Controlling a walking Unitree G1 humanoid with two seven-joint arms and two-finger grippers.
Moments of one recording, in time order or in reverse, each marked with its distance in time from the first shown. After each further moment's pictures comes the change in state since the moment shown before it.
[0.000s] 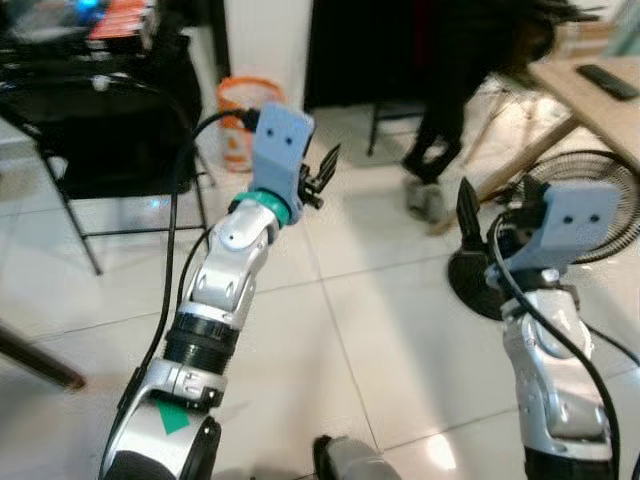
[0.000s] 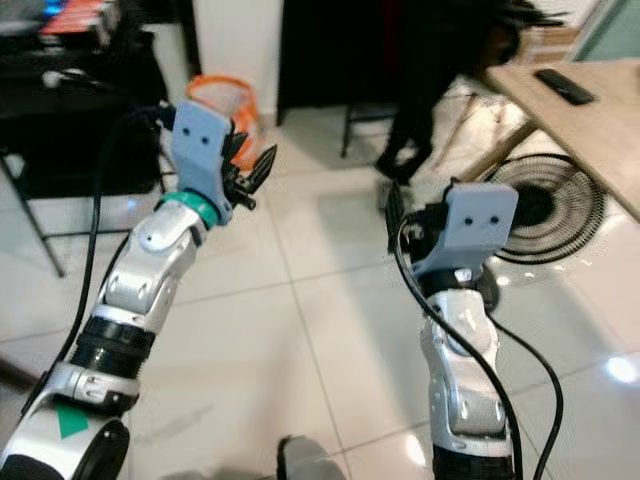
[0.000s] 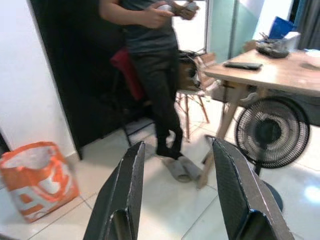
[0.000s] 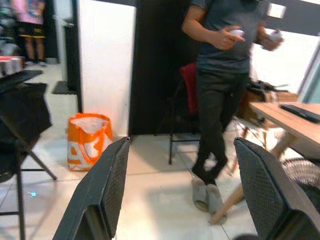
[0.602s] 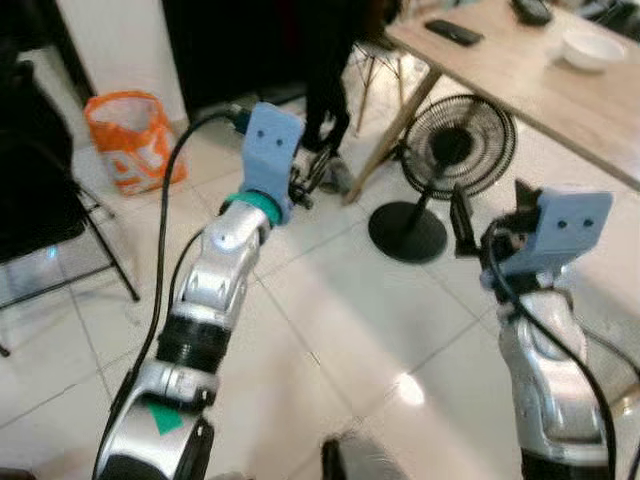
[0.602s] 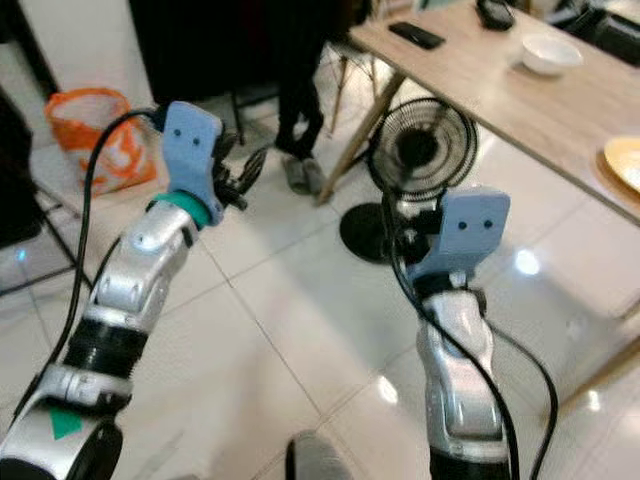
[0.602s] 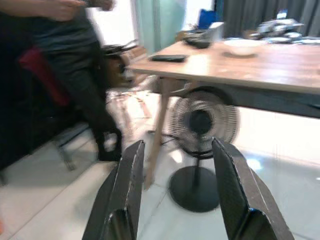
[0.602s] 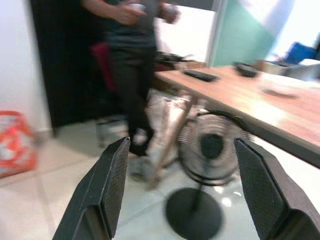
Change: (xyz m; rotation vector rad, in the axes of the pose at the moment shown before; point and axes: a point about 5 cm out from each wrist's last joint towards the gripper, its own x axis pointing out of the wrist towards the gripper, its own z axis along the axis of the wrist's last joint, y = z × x) left arm 0.000 0.000 -0.002 -0.009 0.007 0.006; right arm -0.002 -0.003 -0.003 -0.007 0.017 -0.006
